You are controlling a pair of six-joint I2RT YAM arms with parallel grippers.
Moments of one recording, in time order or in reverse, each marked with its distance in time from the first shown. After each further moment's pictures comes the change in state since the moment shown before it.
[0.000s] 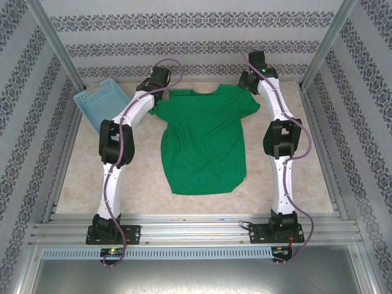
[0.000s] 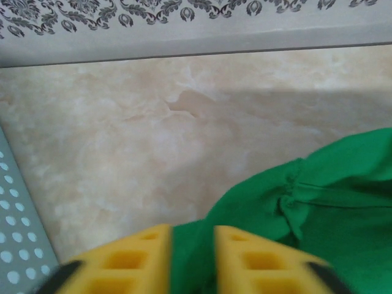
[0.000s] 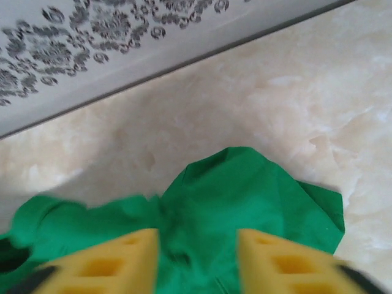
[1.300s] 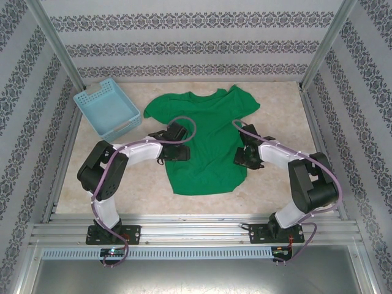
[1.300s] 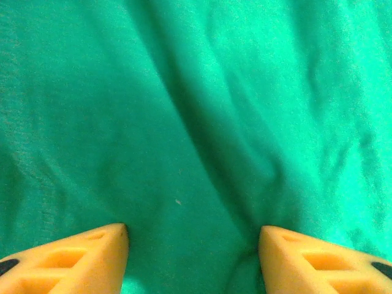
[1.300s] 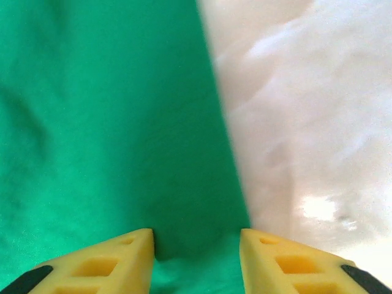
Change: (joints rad) left arm -0.334 -0.532 -1.064 0.227 0.343 -0.410; right arm 0.198 -0.904 -1.683 0.388 -0.037 0.183
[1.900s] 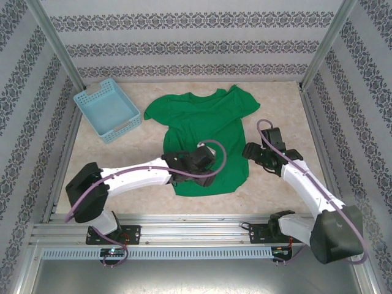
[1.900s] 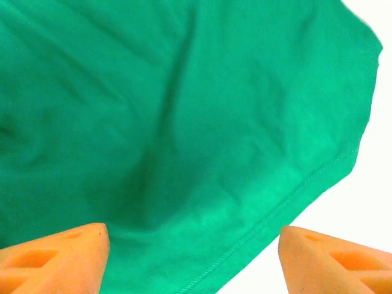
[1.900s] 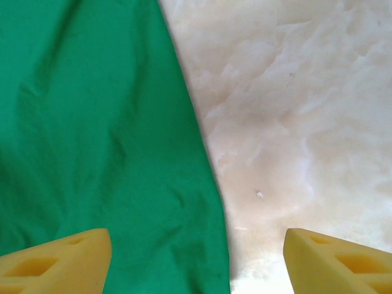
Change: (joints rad) left arm -0.432 -0.184 0.040 -0.150 -0.153 0.174; right arm -0.074 -0.474 -0.128 -0.034 0.003 -0.014
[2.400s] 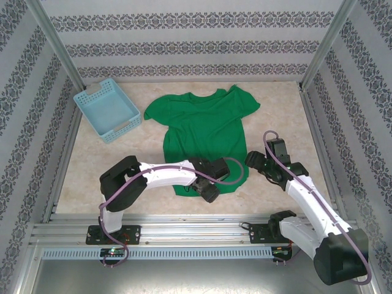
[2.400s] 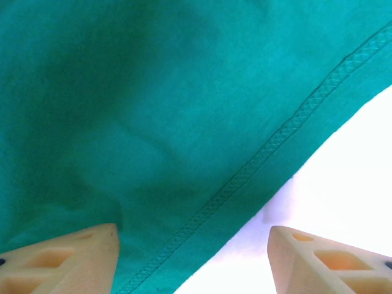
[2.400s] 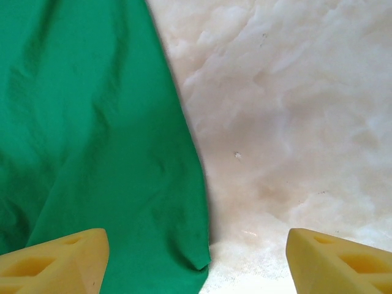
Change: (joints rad) left arm -0.054 0.284 0.152 -0.186 0.131 0.065; right arm 0.000 -0.171 -0.117 -0.030 -0.004 0.044
